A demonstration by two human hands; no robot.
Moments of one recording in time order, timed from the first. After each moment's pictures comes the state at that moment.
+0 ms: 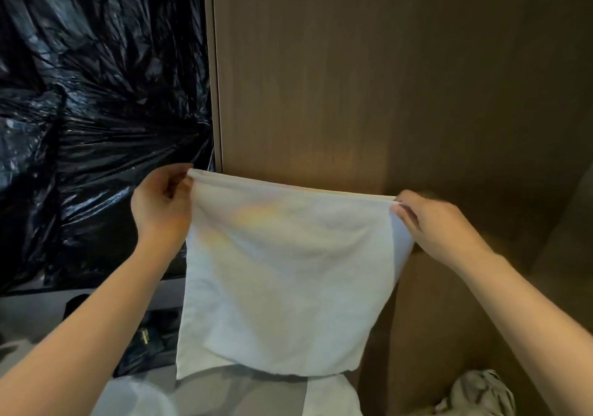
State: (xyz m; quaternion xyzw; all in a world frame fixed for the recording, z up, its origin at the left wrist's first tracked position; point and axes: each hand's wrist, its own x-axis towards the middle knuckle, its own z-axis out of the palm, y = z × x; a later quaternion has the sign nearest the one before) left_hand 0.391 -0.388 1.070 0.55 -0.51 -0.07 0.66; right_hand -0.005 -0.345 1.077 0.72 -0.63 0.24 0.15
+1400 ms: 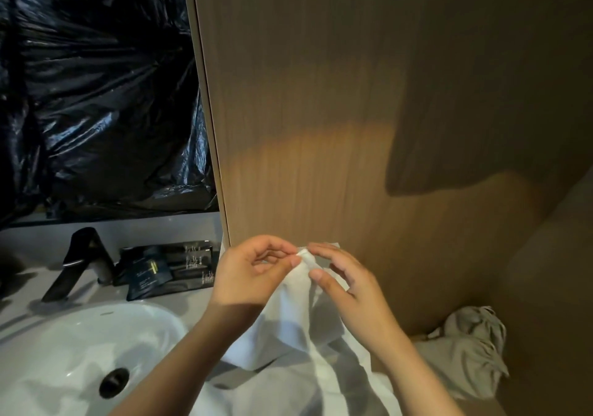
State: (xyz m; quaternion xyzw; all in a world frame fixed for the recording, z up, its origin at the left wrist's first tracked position) left_hand 0.287 -0.264 0.961 0.46 -0.59 -0.40 0.53; right_hand 0.115 -0.251 0.934 0.66 -0.49 0.45 -0.34
